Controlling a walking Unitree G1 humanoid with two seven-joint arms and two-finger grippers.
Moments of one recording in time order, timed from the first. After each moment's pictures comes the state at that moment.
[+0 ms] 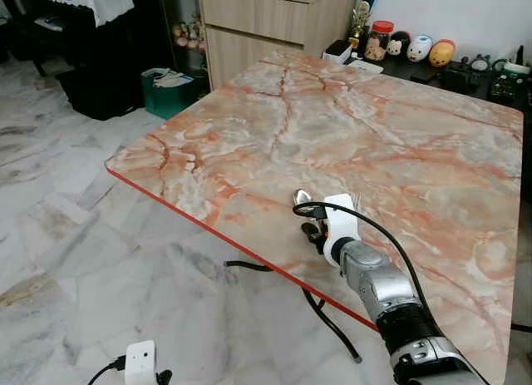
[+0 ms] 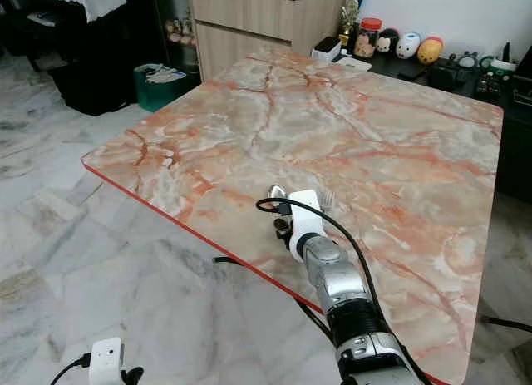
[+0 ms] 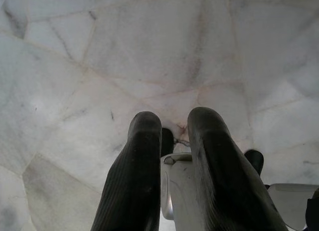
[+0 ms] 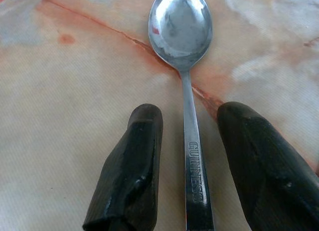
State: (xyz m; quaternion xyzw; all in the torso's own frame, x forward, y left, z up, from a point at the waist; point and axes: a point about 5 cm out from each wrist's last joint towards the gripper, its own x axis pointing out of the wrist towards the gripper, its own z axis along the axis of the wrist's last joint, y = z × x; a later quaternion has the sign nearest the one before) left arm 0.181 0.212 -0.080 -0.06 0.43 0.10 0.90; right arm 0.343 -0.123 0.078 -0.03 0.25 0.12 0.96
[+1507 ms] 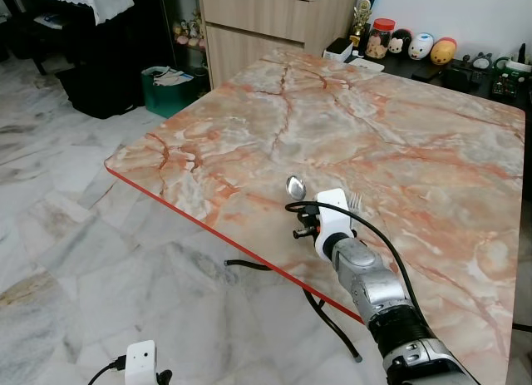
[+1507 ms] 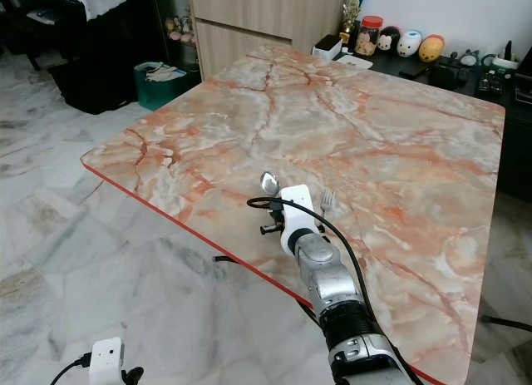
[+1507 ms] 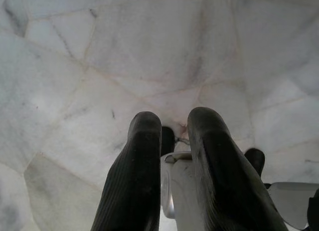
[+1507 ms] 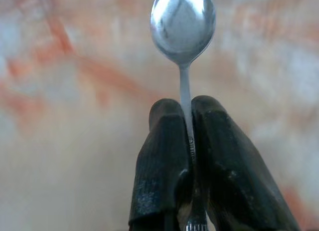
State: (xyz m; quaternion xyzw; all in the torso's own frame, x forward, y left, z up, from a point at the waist) left arm 0.181 0.212 -0.080 -0.06 0.43 0.09 0.90; right arm 0.347 -0.105 0.099 -0.02 0.13 0.14 0.98
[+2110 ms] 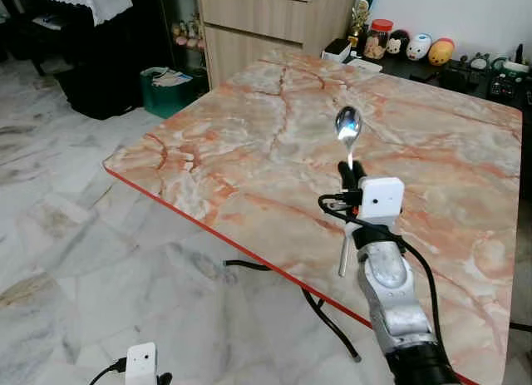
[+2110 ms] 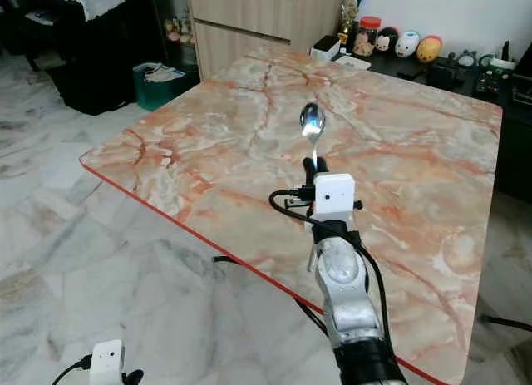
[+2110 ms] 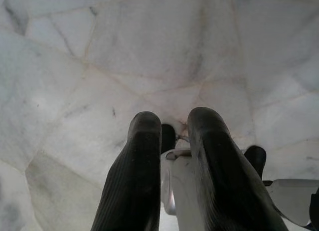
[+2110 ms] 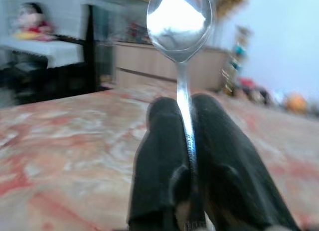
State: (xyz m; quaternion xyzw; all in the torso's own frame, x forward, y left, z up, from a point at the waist) left arm 0.177 0.211 -0.082 -0.05 0.43 0.09 0.90; right arm 0.314 -0.138 0.144 -0.08 -0.14 0.04 0.99
